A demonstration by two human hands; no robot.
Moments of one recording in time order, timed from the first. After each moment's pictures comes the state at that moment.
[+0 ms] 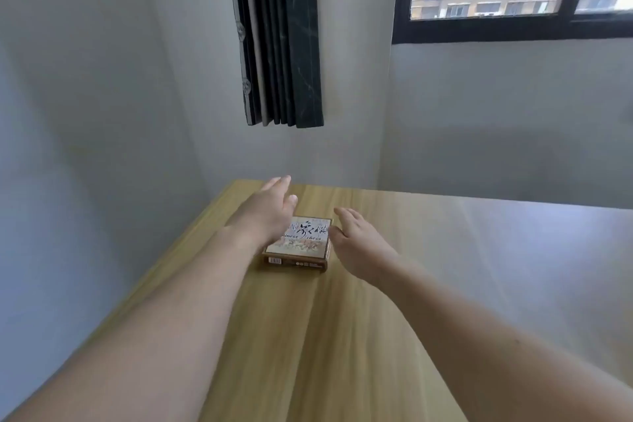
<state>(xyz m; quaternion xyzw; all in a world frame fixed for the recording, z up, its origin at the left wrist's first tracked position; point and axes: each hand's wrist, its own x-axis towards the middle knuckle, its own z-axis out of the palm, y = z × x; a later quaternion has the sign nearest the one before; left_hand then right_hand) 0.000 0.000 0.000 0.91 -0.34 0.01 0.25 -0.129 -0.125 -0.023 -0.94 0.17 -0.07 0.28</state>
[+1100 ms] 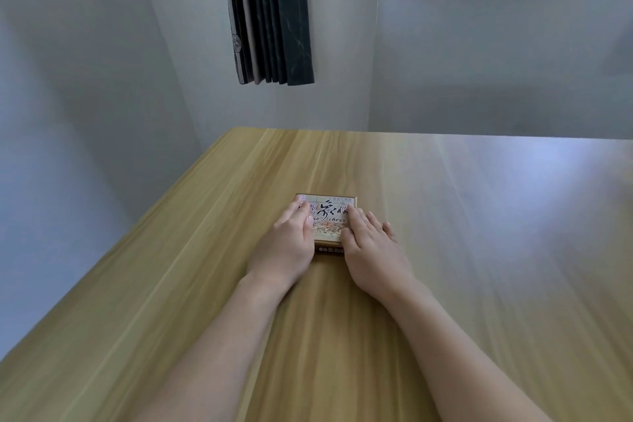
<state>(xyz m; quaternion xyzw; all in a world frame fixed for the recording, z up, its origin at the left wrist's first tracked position) -0.148 0.056 -0.105 0.88 -0.35 0.02 0.32 -0.259 -0.053 -0.096 -0.93 0.25 -0.08 0.26</state>
